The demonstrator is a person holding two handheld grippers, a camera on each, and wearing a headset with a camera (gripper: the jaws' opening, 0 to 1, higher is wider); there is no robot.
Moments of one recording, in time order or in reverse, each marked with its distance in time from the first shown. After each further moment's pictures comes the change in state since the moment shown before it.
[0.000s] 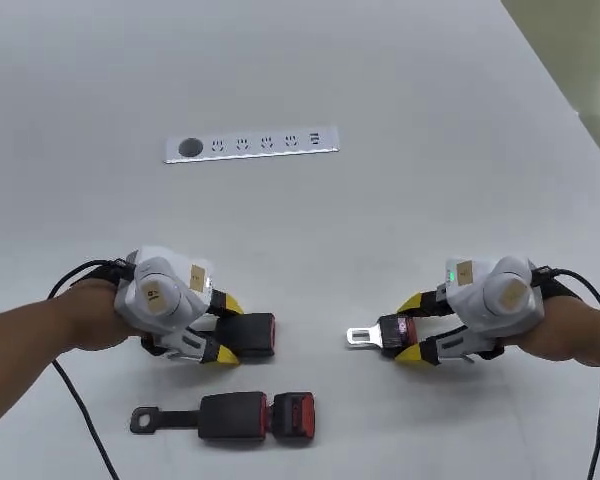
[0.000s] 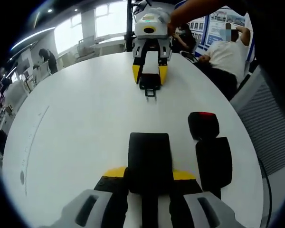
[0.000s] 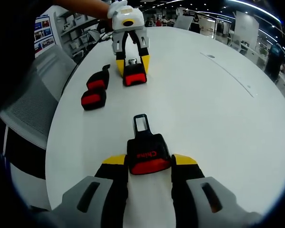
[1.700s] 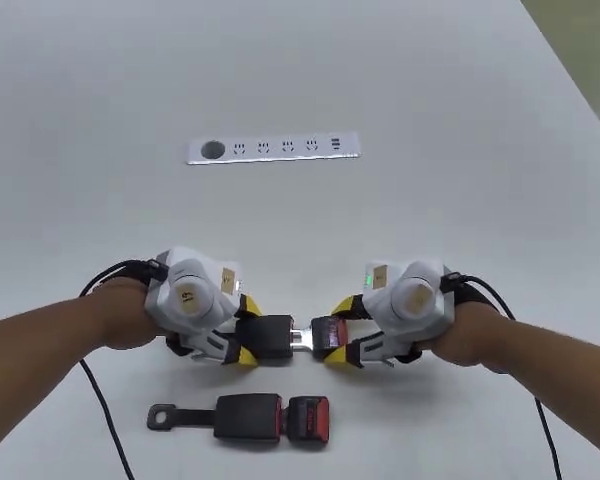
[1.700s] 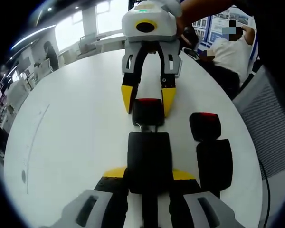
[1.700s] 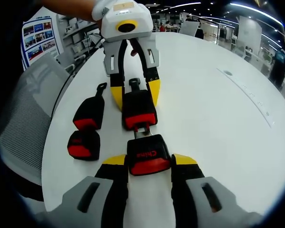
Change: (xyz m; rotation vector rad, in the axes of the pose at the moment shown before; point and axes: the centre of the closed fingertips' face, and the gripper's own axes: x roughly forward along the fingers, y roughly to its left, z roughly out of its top) left arm 0.001 -0.002 0.001 -0.013 0.030 0.021; right arm 0.064 0.016 0.082 -0.017 -0.051 0.021
